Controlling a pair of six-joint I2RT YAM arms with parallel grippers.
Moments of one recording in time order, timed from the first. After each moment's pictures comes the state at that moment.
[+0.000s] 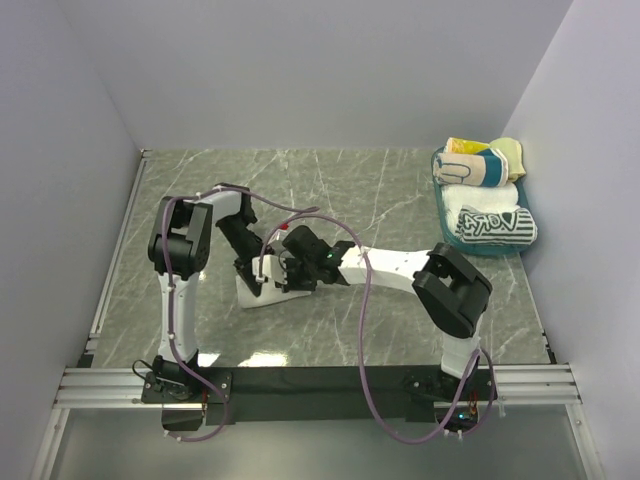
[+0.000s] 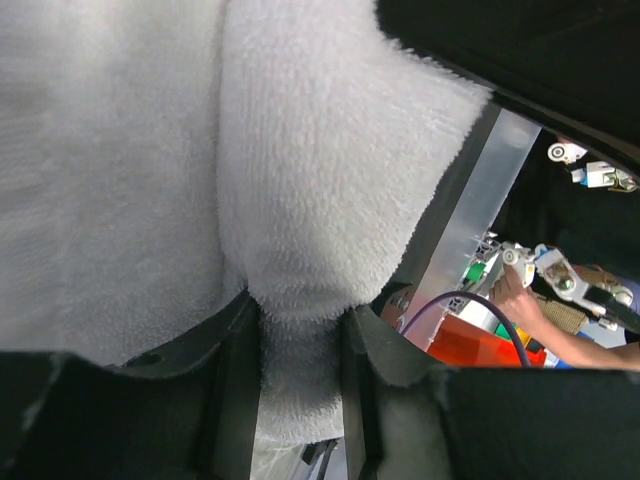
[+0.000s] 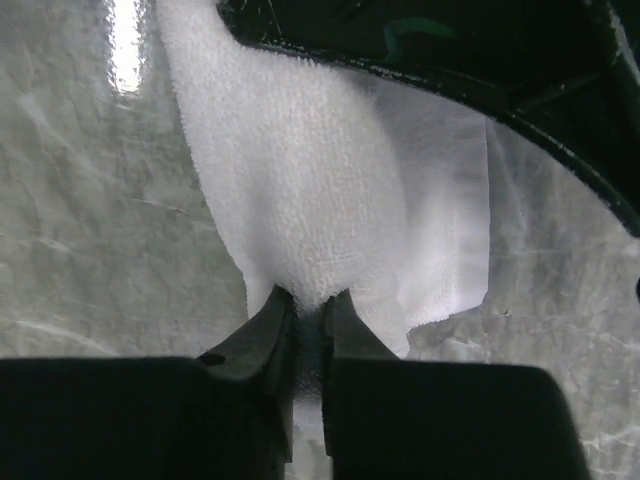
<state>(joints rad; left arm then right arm) -0.24 2.24 1.53 -1.46 0.70 0.90 0.96 1.85 1.20 -0.27 -0.23 -0.70</state>
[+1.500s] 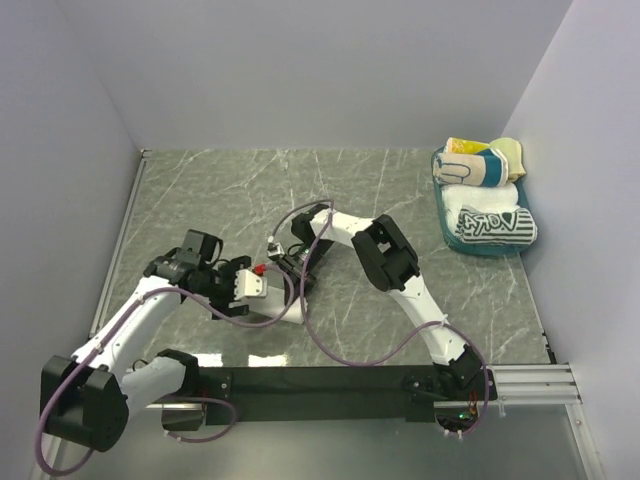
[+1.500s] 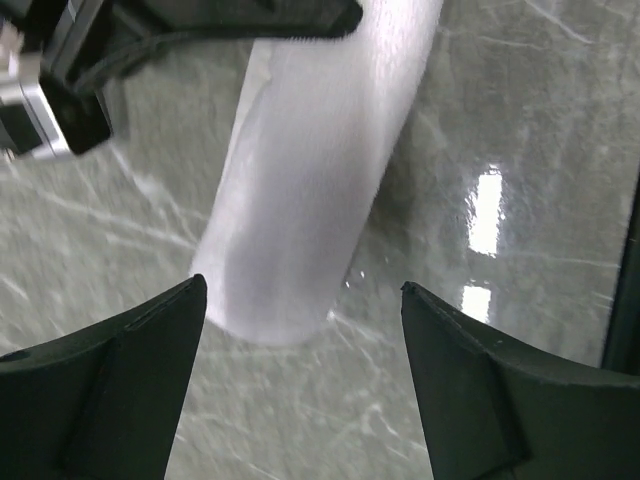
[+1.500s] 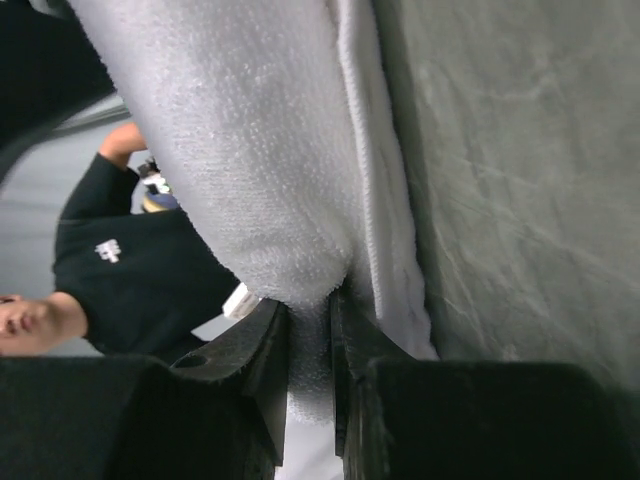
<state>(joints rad) -0.26 1.03 0.71 -0.83 0.57 1.21 0.72 2.58 1.98 -1.27 -1.19 -0.24</state>
